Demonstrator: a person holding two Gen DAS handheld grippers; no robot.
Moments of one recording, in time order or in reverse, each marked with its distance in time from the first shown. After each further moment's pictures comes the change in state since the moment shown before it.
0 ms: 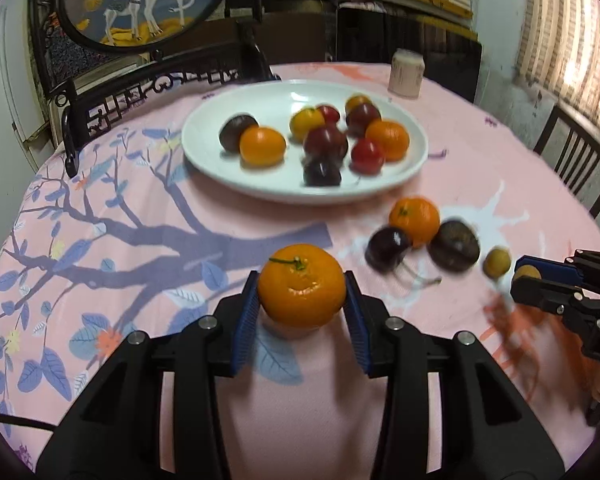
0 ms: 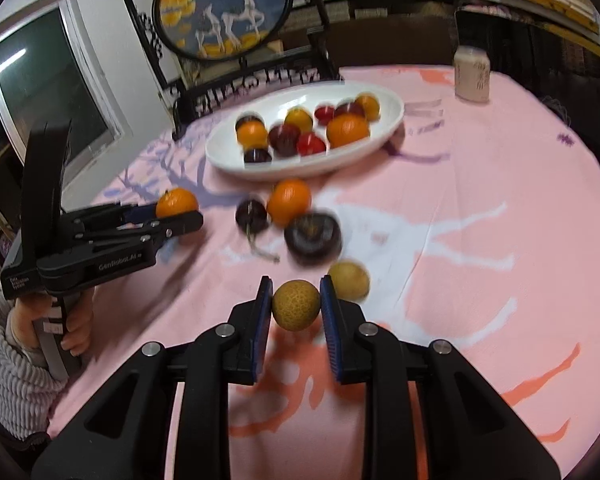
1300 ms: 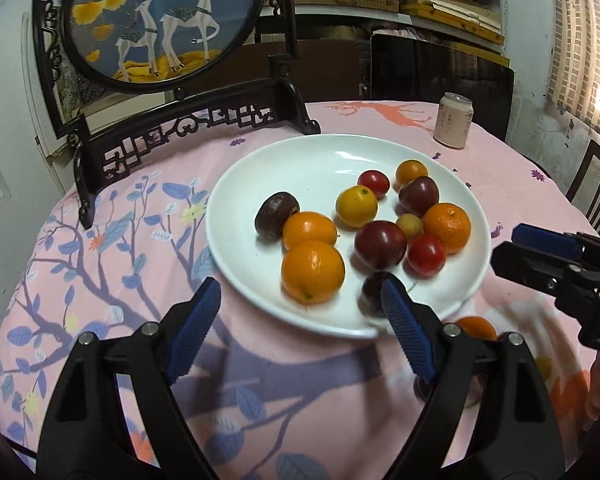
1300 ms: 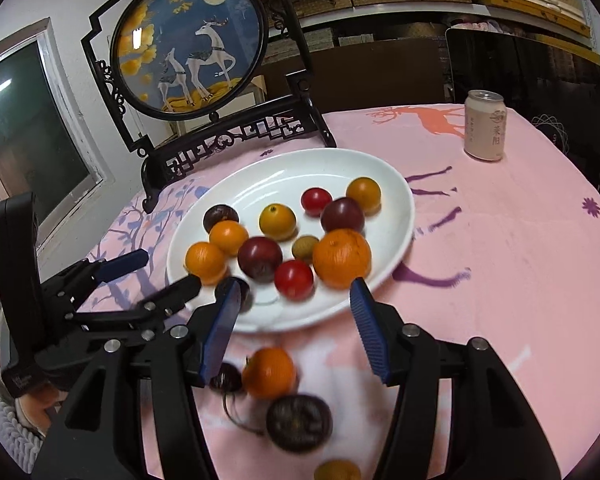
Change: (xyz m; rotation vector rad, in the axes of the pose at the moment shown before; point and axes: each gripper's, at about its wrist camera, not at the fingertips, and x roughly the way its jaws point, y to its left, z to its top) left arm 0.032 0.015 0.058 -0.020 -0.086 0.124; right arm 0.050 -0.014 0.078 0.062 -0.084 -0.031
